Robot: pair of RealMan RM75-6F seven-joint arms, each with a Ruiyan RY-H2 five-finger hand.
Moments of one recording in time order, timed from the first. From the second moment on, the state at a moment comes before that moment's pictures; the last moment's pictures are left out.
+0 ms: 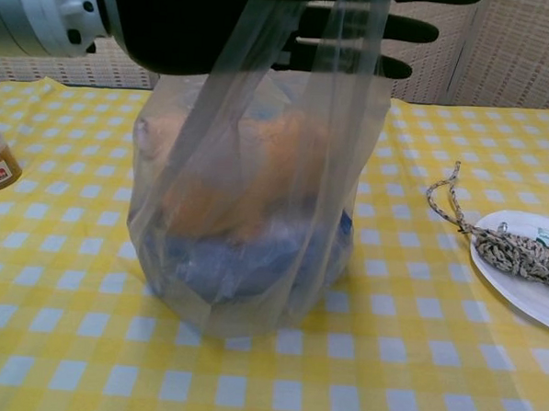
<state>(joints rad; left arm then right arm) -1.20 -1.22 0.05 -1.64 1.85 1.12 -1.67 -0.01 -1.11 0.00 -1.59 -1.57 1.53 -0.10</state>
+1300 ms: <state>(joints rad) -1.25 -1.21 -0.04 -1.75 1.64 1.06 -1.69 -0.02 -1.08 0.00 -1.58 -1.58 1.56 -0.03</state>
